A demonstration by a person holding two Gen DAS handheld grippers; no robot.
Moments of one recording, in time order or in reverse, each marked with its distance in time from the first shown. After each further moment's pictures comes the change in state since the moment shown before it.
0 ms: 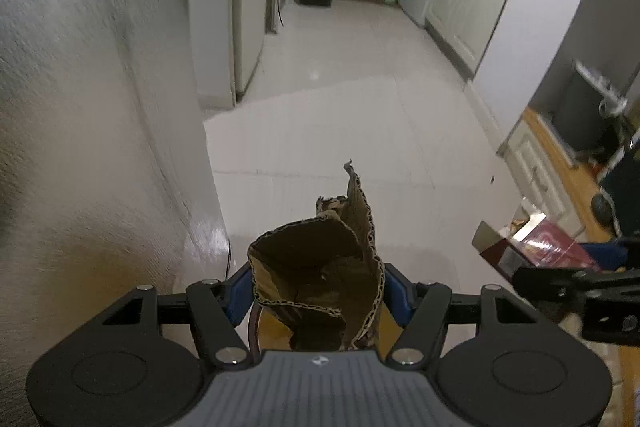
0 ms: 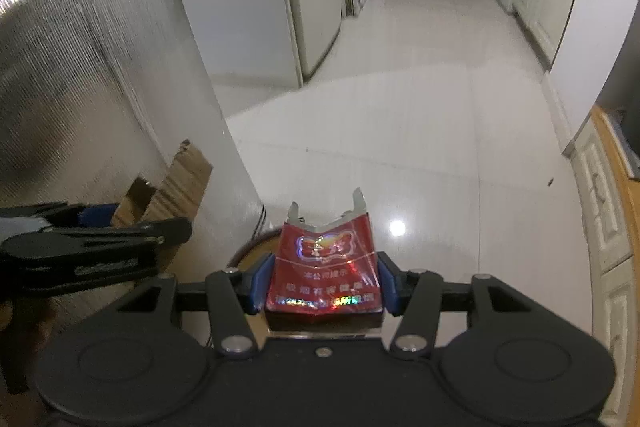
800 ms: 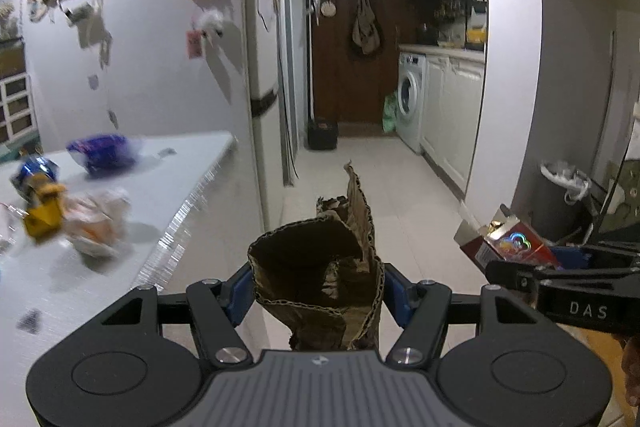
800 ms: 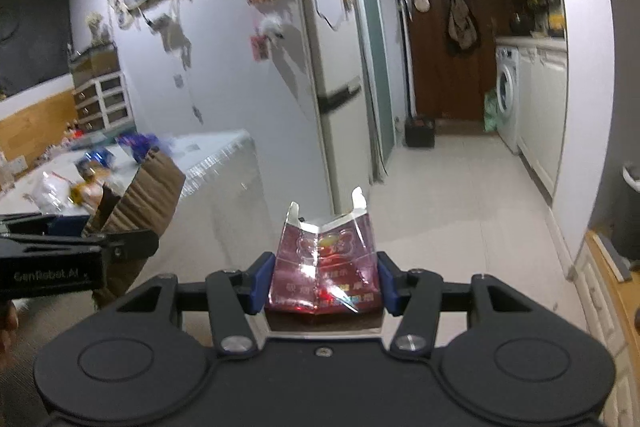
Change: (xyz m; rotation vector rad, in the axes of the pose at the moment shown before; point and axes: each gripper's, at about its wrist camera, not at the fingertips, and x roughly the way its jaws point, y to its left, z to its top) left arm -0.266 -0.038 0.025 0.098 -0.418 0.090; right arm -0.204 0.023 0.004 -0.002 -0.497 0.080
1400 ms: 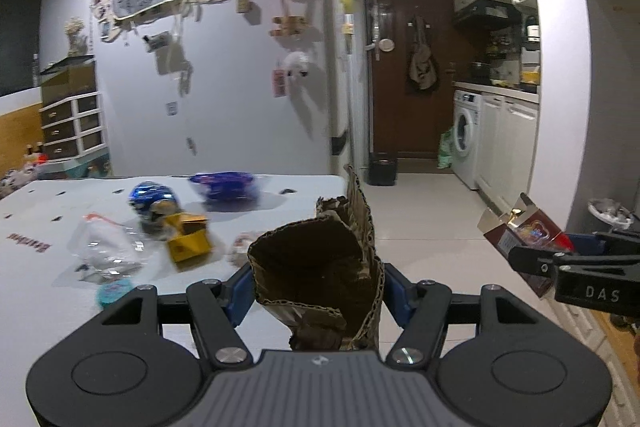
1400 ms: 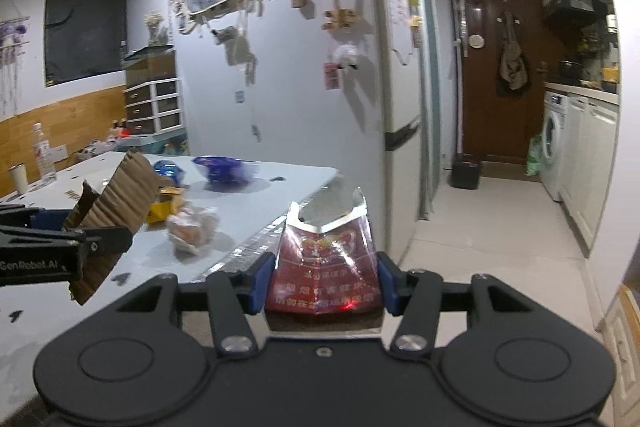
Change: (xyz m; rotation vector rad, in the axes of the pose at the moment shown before) left arm -0.095 0.092 0.013 -0.039 -0.117 0.152; right arm -0.016 0.105 0.032 -0.115 -0.098 0.099
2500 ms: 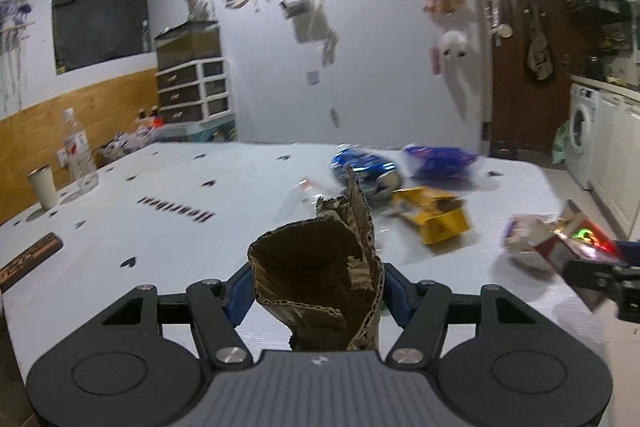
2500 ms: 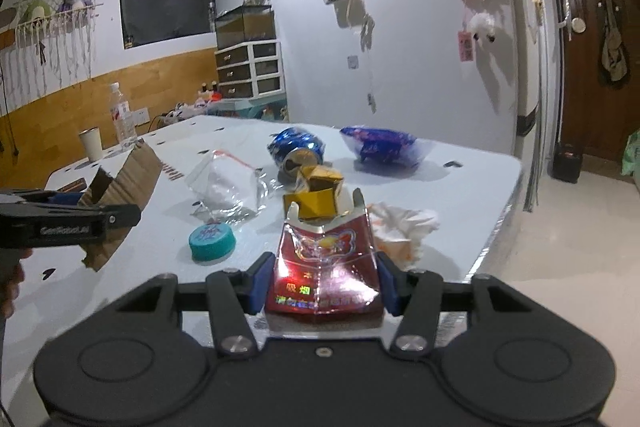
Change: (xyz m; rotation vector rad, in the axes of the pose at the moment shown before) left arm -0.001 0.190 -0.008 -0.072 0.067 0.320; right arm 0.099 0.163 0.015 -0.077 0.089 0.269
